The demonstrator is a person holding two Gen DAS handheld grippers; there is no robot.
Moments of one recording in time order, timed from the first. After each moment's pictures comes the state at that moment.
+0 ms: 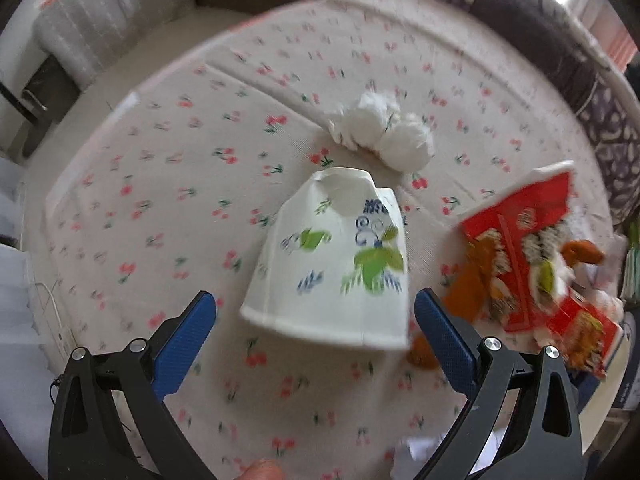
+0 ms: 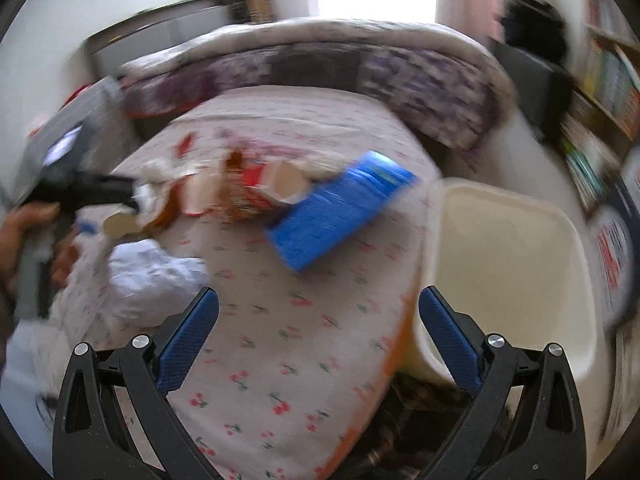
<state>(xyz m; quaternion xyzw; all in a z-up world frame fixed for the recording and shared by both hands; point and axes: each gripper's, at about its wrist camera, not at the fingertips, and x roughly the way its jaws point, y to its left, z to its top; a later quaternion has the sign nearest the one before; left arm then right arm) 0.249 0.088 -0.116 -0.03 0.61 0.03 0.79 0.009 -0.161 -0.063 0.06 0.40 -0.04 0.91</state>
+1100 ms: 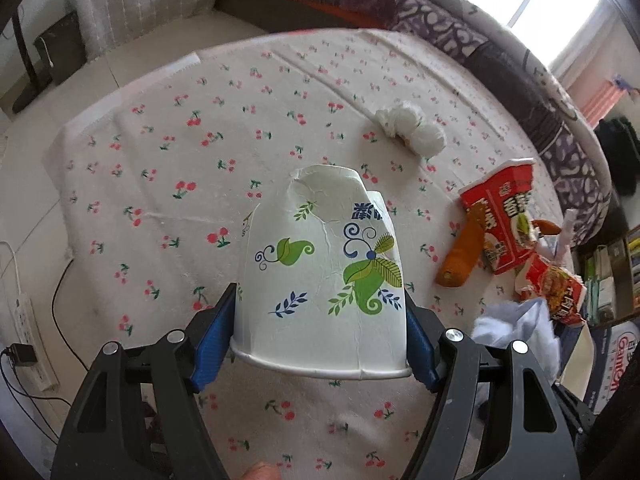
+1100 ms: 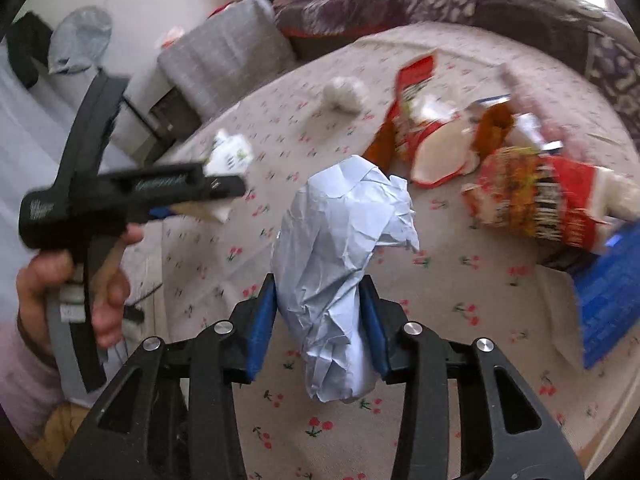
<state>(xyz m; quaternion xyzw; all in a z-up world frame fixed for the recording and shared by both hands) 0.155 0.149 -0.098 -0.14 0.53 0.00 0.84 0.084 -0.056 -0.084 0.08 0.47 0.23 0.85</state>
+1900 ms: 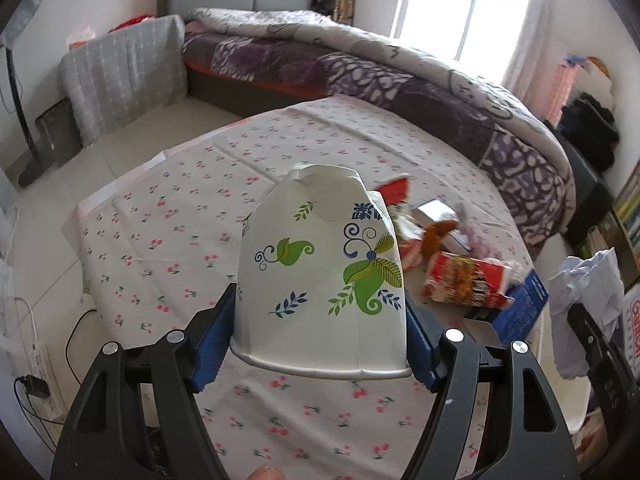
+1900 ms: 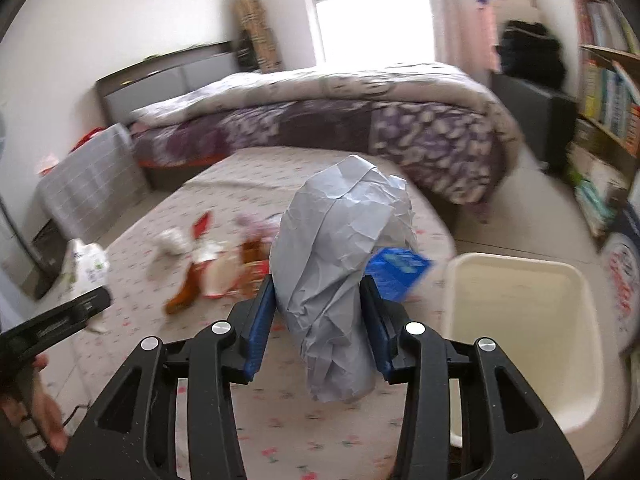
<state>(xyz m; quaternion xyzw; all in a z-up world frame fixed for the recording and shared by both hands) 0.092 0.058 -0.031 -0.06 0.41 -0.02 0.91 0.027 -0.183 -0.028 0.11 0.31 -0.07 0.94</state>
